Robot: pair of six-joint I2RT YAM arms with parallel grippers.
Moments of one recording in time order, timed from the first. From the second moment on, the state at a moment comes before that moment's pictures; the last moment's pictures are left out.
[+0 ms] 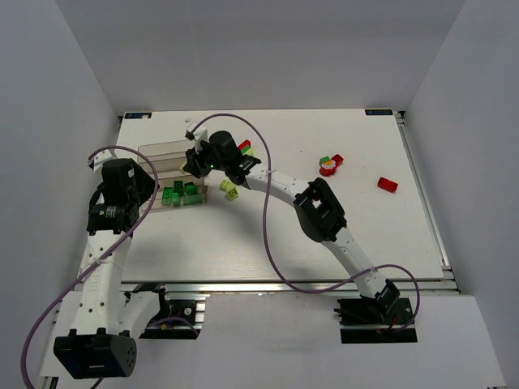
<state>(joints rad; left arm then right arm) 0.03 0.92 0.98 -0.67 -0.27 -0.59 0.88 2.50 2.17 0.06 -0.31 0.02</state>
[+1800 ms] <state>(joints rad) -0.32 1.33 1.07 -0.36 0.05 -0.68 0.29 1.75 1.50 -0.12 -0.57 -0.12</state>
